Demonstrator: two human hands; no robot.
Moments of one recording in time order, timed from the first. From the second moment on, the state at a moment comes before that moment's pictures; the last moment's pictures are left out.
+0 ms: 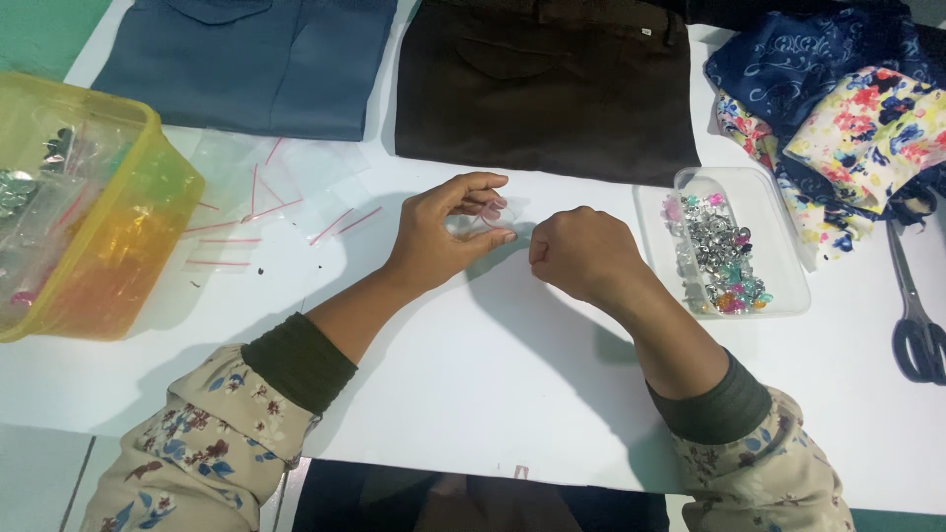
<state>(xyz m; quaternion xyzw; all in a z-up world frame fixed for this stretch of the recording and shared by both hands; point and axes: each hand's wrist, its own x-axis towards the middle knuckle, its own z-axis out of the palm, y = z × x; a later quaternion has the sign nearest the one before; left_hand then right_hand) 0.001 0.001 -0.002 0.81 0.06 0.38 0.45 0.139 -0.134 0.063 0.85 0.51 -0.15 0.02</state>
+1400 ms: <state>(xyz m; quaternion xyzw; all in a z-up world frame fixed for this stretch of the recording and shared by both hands) 0.001 0.003 -0.006 0.76 0.04 0.35 0.55 0.140 -0.143 0.080 0.73 0.60 -0.08 -0.33</state>
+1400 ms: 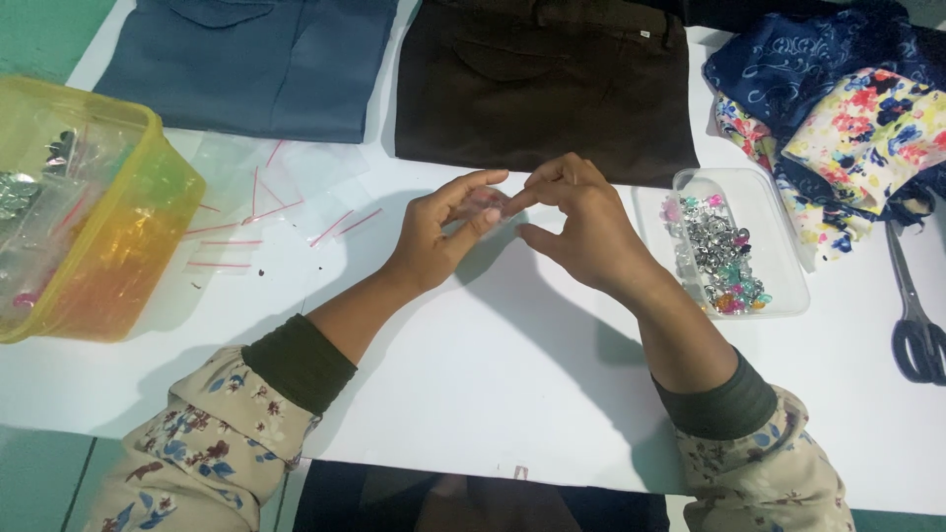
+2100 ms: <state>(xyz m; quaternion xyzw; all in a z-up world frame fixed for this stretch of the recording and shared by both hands) -0.009 -0.010 -0.003 0.75 0.07 0.30 0.59 0.137 -0.130 0.045 0.69 0.52 -0.10 -0.49</state>
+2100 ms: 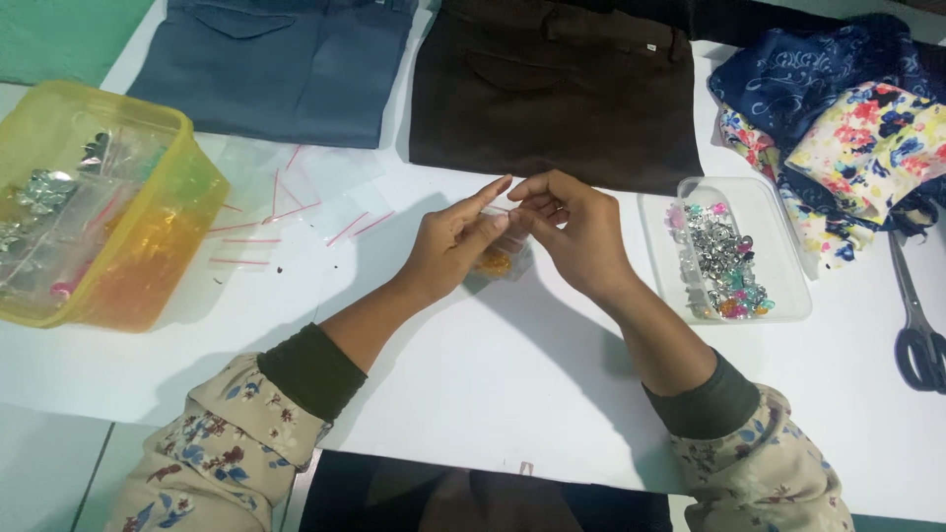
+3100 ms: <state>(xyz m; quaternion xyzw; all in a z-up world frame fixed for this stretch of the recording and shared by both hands) -0.188 -0.013 0.036 0.73 0.27 0.45 0.44 -0.010 -0.046 0.098 0.54 0.56 -0.30 -0.55</state>
